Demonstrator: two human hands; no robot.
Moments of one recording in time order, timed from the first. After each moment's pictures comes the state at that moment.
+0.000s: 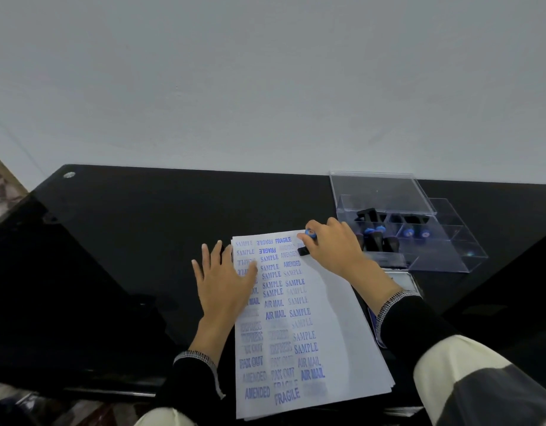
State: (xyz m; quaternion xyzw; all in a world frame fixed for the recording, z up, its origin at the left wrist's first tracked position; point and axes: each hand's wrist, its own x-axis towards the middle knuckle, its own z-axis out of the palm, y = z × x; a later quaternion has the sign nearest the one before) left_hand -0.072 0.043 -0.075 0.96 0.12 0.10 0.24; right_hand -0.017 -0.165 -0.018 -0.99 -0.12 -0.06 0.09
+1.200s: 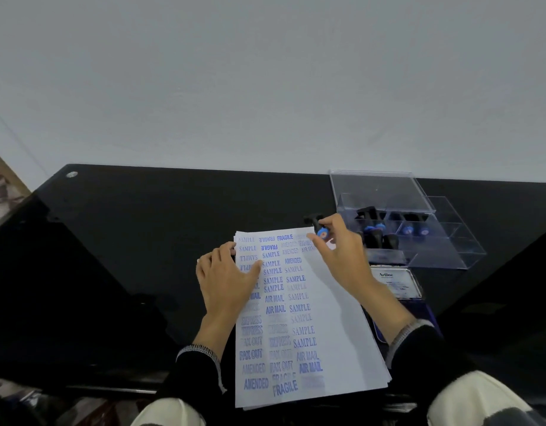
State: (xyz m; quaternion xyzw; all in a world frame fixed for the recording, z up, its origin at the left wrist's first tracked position) left_hand -0.073 0.043 -0.077 0.94 0.14 0.14 0.26; right_hand -0.048 -0.173 -0.029 -0.90 -0.07 -0.13 0.41
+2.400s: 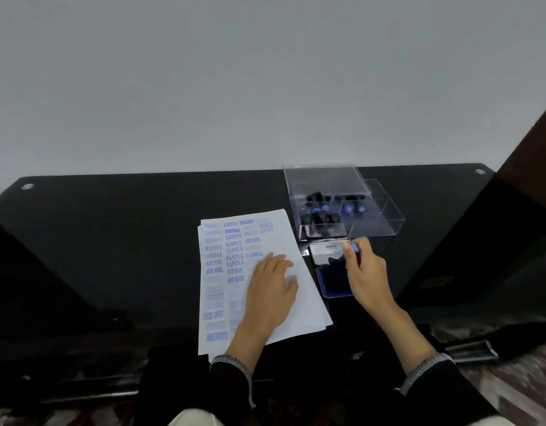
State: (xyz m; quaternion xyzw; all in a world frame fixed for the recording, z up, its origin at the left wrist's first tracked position) left_hand -0.149 -0.075 -0.071 0.93 -0.15 0.06 0.34; right_hand -0.169 -0.265 -0.028 -0.88 0.06 -0.18 0.43
